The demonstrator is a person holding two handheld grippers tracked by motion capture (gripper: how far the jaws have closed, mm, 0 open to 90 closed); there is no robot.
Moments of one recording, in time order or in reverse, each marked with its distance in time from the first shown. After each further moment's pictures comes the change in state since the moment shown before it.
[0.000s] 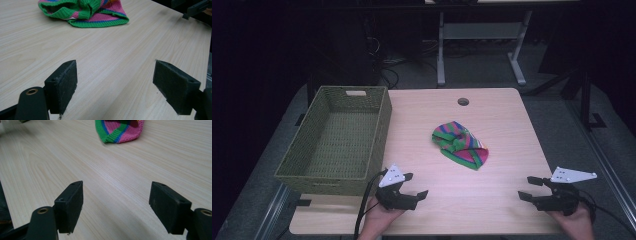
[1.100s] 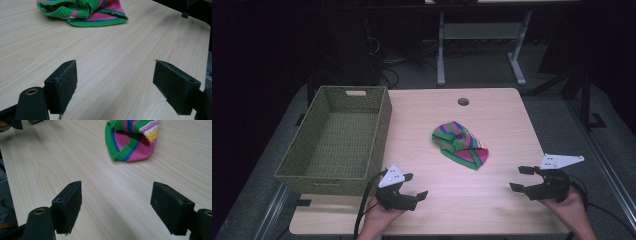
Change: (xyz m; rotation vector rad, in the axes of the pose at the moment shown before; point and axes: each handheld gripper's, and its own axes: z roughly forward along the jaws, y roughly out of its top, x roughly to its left) left arm 0.001 -0.002 0.000 -0.002 -0.011 -0.003; right arm 0.006 0.047 0.012 0.051 0.048 -0.056
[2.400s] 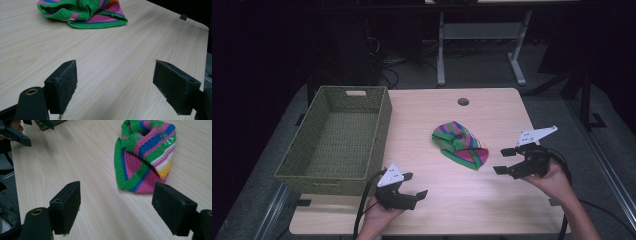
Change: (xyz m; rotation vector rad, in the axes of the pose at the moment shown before) left arm 0.001 0.001 -0.002 -0.008 -0.005 0.005; right arm -0.007 0.074 0.030 0.088 0.095 -0.071
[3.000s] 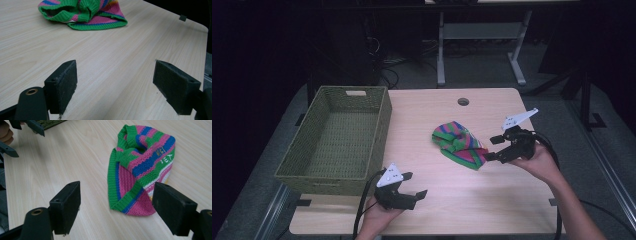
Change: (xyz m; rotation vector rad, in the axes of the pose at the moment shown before) left arm 0.000 0.001 -0.002 -0.010 -0.003 -0.001; right arm -0.017 0.045 0.022 0.068 0.018 -0.020
